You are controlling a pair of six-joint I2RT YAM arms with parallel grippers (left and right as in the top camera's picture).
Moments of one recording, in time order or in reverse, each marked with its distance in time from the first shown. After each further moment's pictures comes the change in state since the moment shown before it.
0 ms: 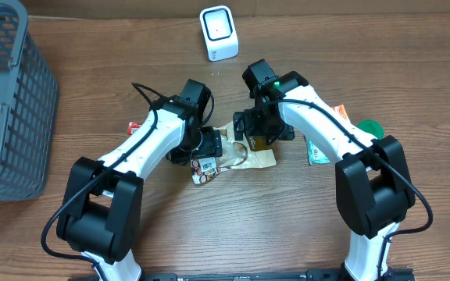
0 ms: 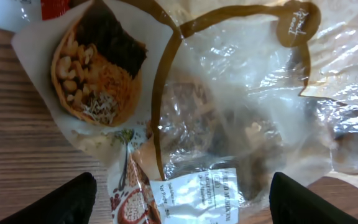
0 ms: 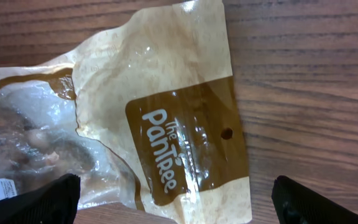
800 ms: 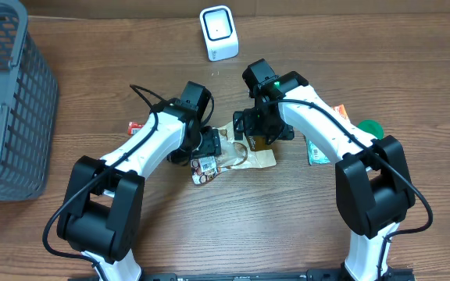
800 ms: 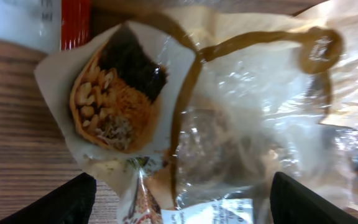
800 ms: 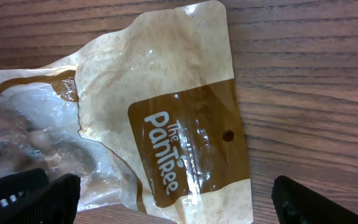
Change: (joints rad) left arm 0.000 0.003 -0.043 0.076 -0.041 -0.046; right arm 0.000 0.000 0.000 0.005 -0.003 0.000
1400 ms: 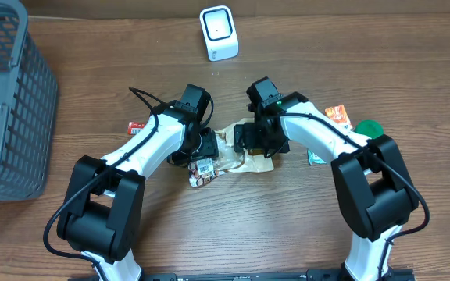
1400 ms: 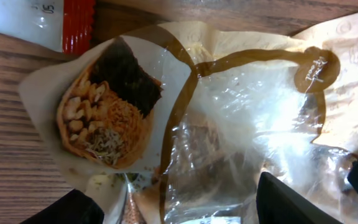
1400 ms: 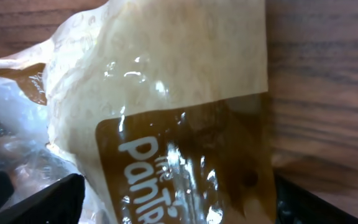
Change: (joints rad) left arm 0.000 0.000 -0.016 0.018 -0.001 -0.018; right arm -0.004 -0.020 -0.229 0.251 -0.120 0.001
